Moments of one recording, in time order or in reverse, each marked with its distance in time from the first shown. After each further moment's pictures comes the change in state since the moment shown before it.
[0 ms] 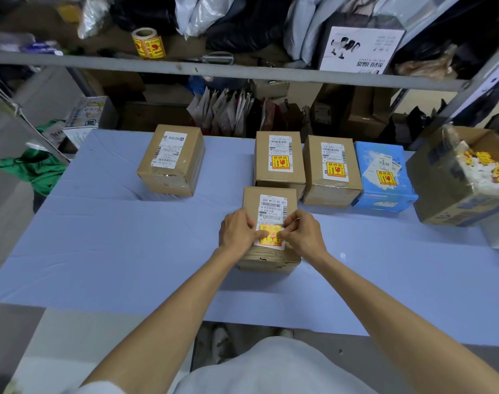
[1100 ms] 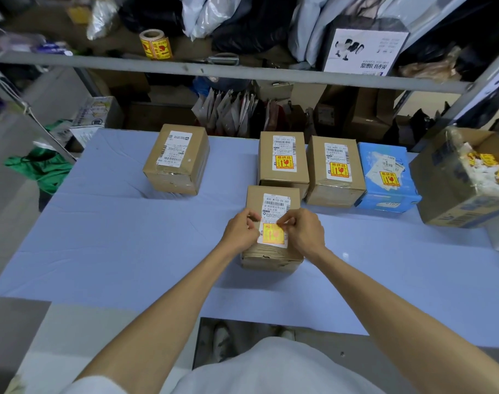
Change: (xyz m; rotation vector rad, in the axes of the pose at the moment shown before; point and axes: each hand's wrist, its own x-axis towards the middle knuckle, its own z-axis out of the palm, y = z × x) left_hand -0.008 -0.001 -0.014 -0.267 -0.214 -0.007; right_hand 0.007 -0.003 0.008 -0.288 0.070 -0.110
